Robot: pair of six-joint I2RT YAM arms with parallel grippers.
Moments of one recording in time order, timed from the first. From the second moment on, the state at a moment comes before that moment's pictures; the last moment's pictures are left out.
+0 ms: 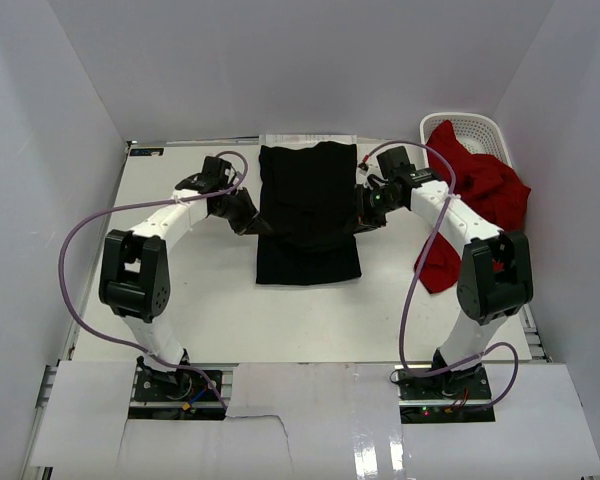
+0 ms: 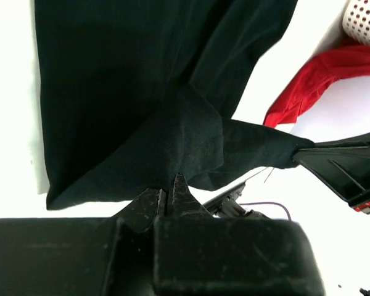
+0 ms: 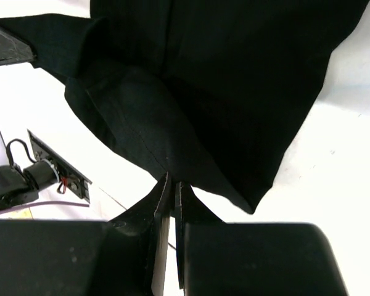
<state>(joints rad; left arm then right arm) -0.26 1.76 1.31 -0.60 0.55 -0.76 0.36 1.73 1.39 -0.73 -0.54 0.33</state>
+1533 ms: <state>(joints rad) -0.22 2.26 1.91 -0.70 0.50 -0.70 0.26 2.23 1.96 -0.81 -0.55 0.31</state>
